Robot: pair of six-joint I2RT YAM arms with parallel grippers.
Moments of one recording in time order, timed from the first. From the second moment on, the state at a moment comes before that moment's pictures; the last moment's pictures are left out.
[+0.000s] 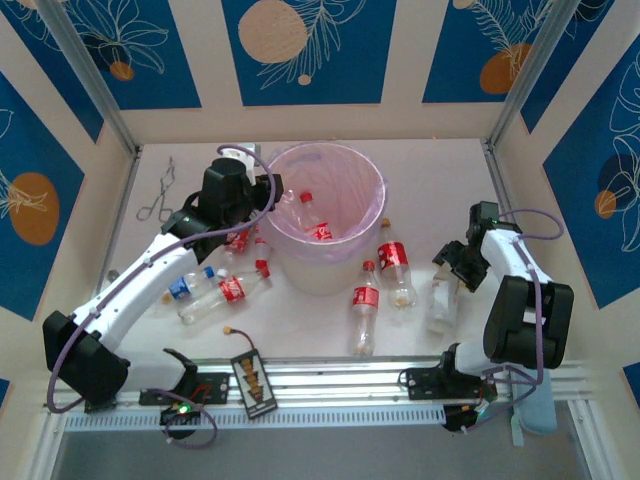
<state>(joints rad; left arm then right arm) -0.57 1.30 1.21 -0.33 -0.12 -0.42 -0.20 1.43 0.88 -0.88 -0.09 0.53</state>
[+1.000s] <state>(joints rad) -0.57 1.29 1.19 -0.30 -0.12 -0.42 -0.16 1.43 0.86 -0.92 -0.10 0.53</state>
